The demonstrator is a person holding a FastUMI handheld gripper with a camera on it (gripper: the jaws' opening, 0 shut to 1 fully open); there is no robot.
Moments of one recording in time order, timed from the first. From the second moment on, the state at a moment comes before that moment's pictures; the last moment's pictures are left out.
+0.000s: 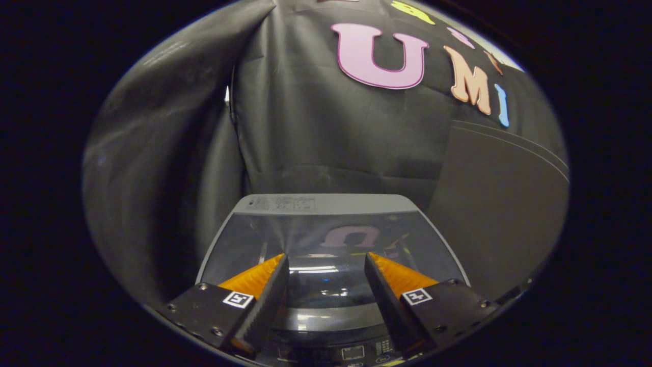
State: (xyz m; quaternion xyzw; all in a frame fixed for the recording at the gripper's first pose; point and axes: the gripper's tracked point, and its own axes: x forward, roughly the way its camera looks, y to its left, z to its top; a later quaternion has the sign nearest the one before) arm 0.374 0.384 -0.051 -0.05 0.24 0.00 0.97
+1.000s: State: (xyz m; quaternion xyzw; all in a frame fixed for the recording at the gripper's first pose) arm 0.242 0.323 0.073 -0.02 0.11 0.00 0.99
